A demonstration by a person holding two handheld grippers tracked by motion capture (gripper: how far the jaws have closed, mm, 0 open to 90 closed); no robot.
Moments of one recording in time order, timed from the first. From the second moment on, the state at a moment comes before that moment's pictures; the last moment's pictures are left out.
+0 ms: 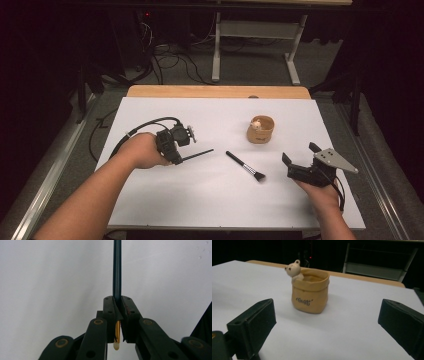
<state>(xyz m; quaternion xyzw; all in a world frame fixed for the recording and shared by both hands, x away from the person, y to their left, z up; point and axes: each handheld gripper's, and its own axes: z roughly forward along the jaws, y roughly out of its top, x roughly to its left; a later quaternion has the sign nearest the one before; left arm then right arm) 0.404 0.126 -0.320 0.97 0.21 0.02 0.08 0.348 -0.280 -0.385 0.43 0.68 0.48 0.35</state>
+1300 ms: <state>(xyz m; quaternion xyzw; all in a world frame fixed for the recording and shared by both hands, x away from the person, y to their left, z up) 0.402 0.111 -0.323 0.98 0.19 0.04 0.06 0.346 -0.255 -0.414 0.31 0.76 0.32 0.47</state>
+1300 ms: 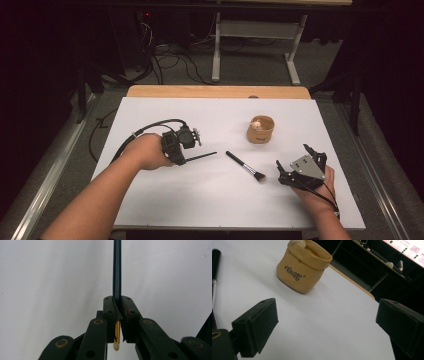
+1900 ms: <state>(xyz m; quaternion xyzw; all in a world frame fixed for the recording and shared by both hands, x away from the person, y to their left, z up) 0.402 0.105 -0.327 0.98 0.18 0.03 0.05 0.339 -0.235 -0.419 0.23 0.77 0.25 0.54</state>
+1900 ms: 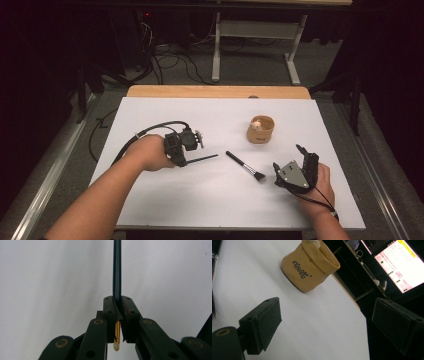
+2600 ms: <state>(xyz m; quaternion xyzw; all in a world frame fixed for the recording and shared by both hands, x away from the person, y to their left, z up) 0.405 0.101 -0.311 0.98 0.18 0.05 0.04 0.339 -0.202 -0.397 0.14 0.78 0.22 0.57</state>
